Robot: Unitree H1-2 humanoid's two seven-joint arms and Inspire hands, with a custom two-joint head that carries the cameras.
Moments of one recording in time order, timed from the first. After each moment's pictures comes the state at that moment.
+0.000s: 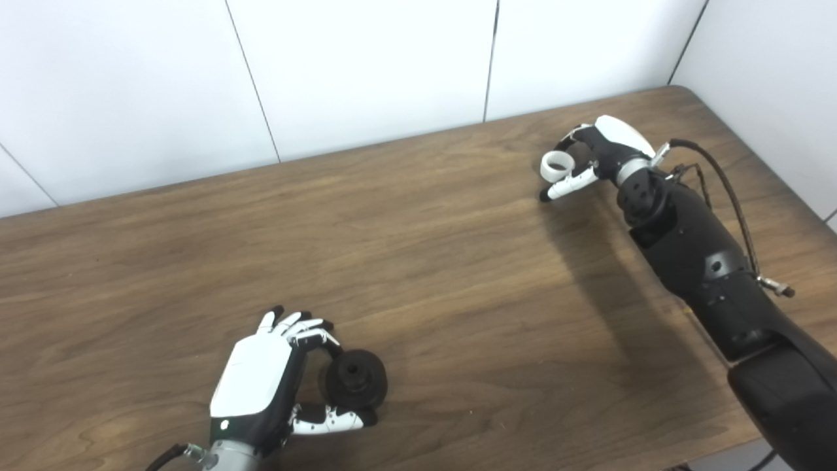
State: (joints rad) left arm 0.12 0.20 -0.35 -0.39 0.98 0.12 -0.24; right arm -0.52 -0.54 0.16 0.32 -0.62 0.47 0.18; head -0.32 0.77
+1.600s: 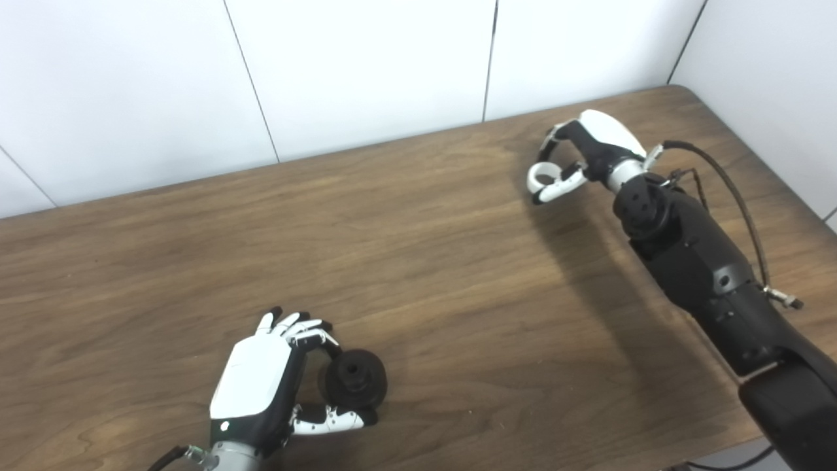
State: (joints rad) left arm 0.12 0.19 -0.35 -0.40 0.99 0.14 -0.25; right arm -0.46 -0.55 0.21 0.09 -0.61 0.40 0.21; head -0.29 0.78
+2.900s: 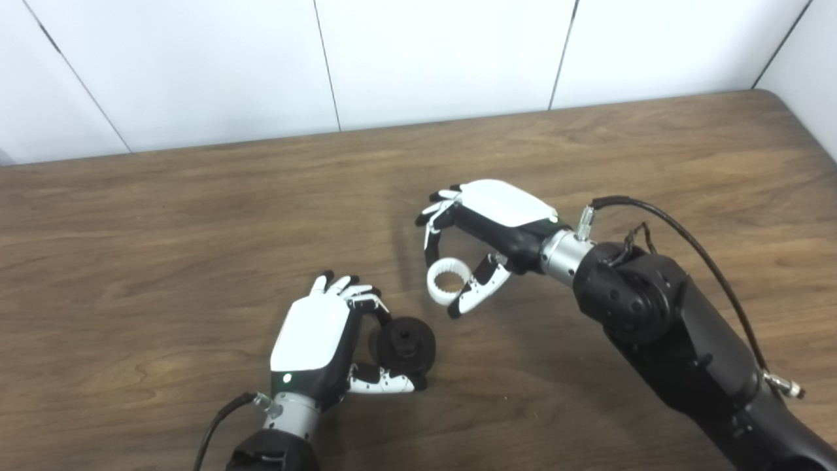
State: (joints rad) left arm 0.12 0.10 -0.42 -0.39 1.12 0.22 -0.25; right arm -0.34 -0.37 0.44 -0.53 -0.75 0.41 0.66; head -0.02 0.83
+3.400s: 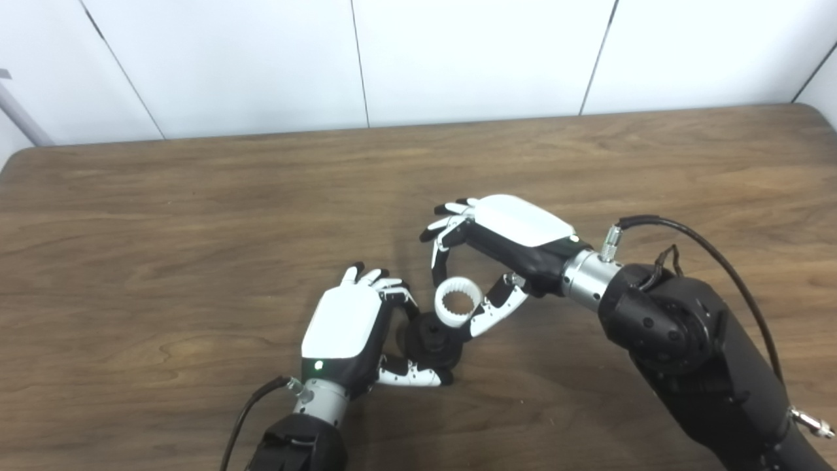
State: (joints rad) left arm 0.11 0.07 -0.44 -0.38 1.14 0.23 -0.24; right arm -0.32 -0.35 0.43 -0.60 -0.74 0.40 0.73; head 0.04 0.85
